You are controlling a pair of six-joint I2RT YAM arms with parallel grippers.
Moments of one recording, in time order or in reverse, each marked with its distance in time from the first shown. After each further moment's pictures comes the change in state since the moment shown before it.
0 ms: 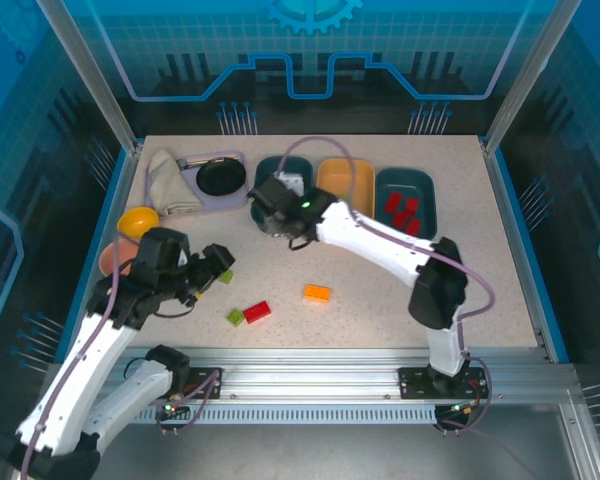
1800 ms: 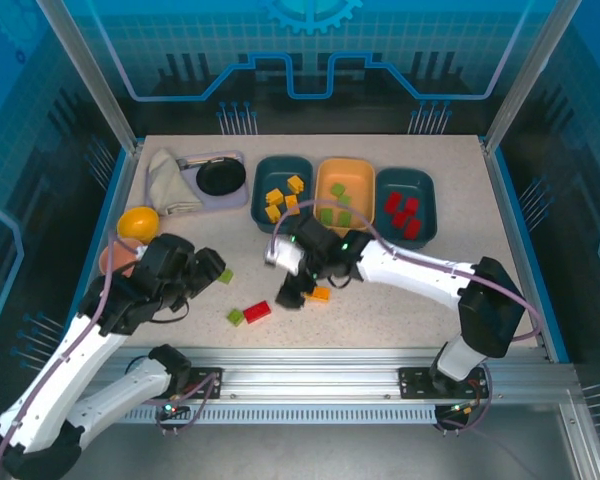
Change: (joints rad) left arm -0.188 -0.050 0.087 -0.222 -0.362 -0.124; right arm 0.061 -0.309 -0.636 0.330 -0.624 -1.054
